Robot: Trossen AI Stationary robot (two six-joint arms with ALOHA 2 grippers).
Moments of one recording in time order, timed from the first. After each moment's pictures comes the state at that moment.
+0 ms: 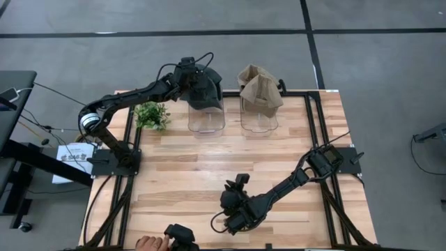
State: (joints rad) left arm 0.59 1.61 1.21 -0.09 -0.42 0.99; right arm 0.57 2.26 1.65 -0.80 0.97 0.55
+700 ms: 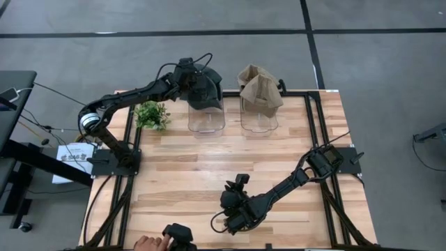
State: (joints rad) left arm 0.60 1.61 1.21 -0.14 -0.42 0.95; right arm 0.57 2.26 1.65 -0.80 0.94 0.55
